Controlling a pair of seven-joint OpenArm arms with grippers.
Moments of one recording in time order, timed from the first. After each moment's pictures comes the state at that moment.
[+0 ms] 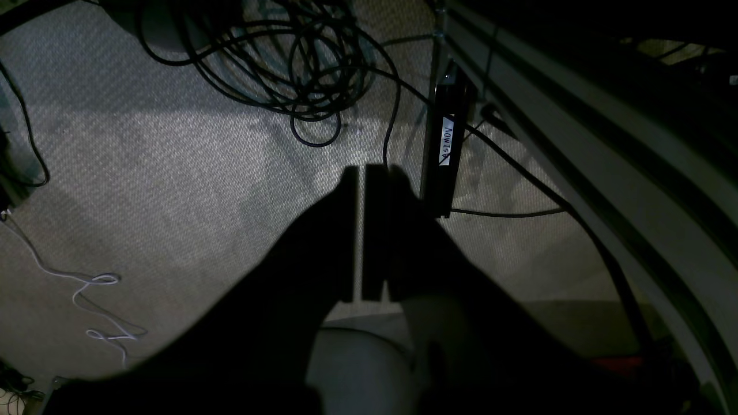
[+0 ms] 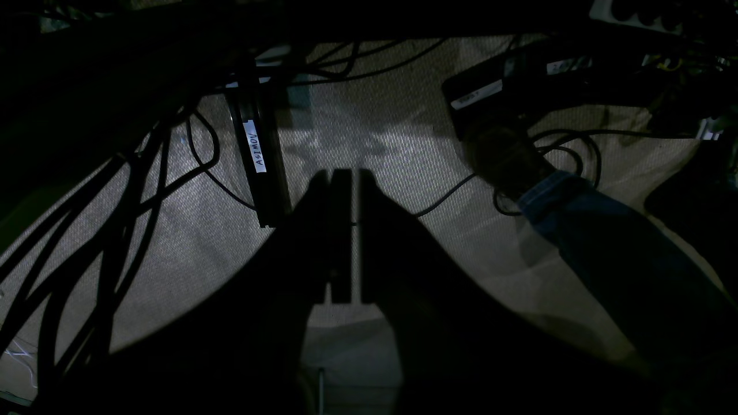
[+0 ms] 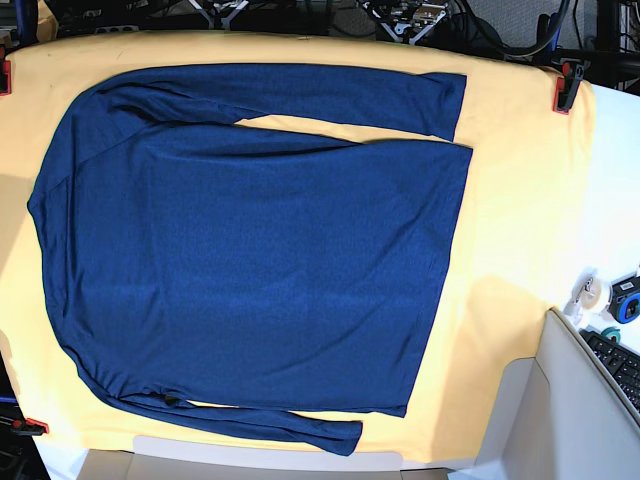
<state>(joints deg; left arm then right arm) 2.1 0.7 -0.9 6.8 2.4 0.9 4.3 -7.2 0.6 2.5 12.1 0.4 -2.0 -2.1</state>
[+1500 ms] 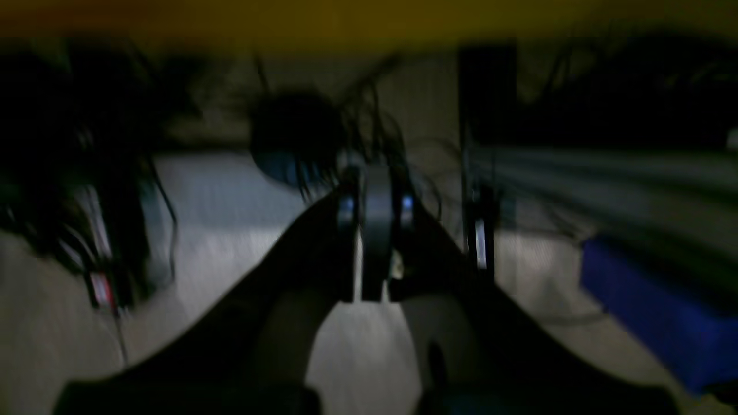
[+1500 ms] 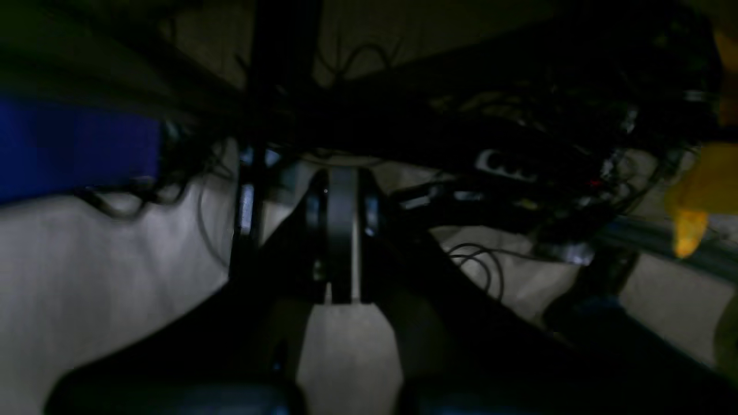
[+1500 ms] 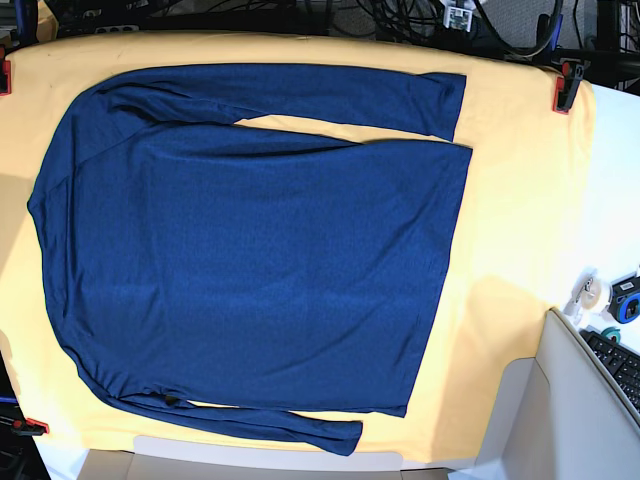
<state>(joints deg) 56.7 -7.5 -0.6 100.3 2.1 0.9 13.6 -63.6 9.1 2.0 94.2 2.5 -2.2 0.5</state>
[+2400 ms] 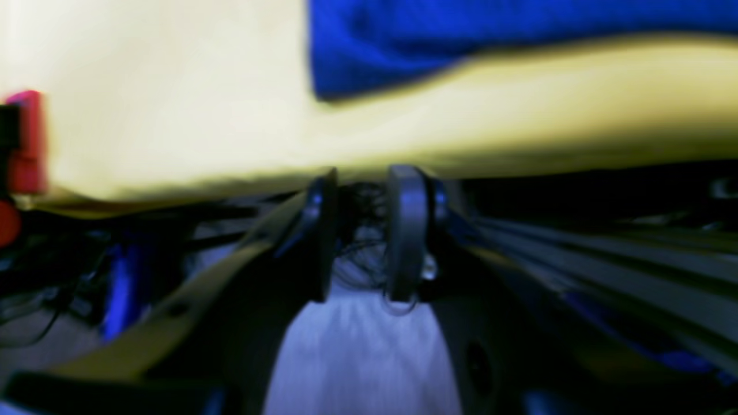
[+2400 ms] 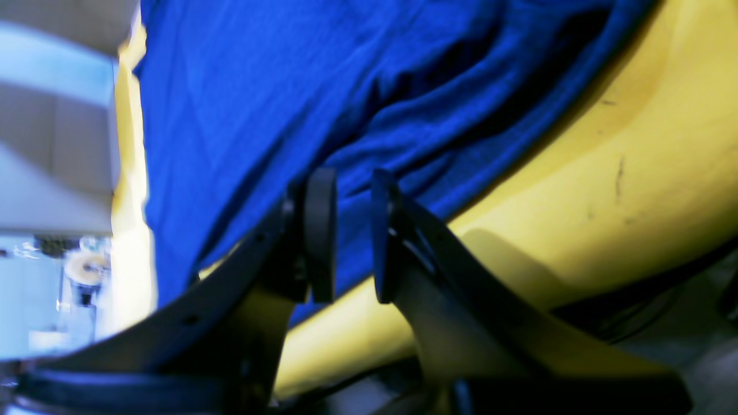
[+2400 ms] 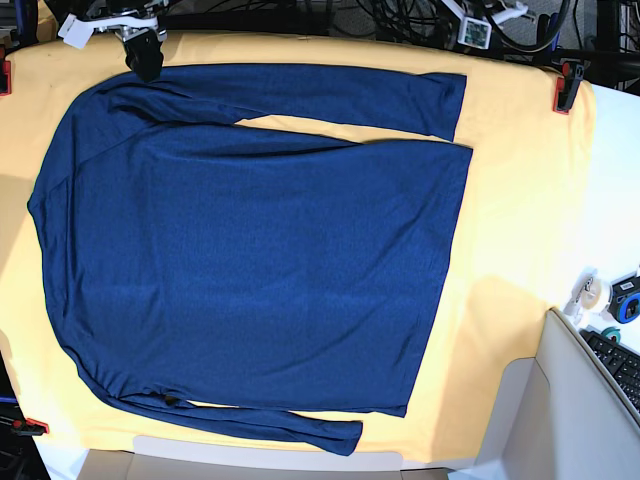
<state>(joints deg) 59.6 -11.2 -2.5 115.3 2.4 0.9 19.9 -58.8 12.9 9.0 116.9 68.8 2.3 -3.2</state>
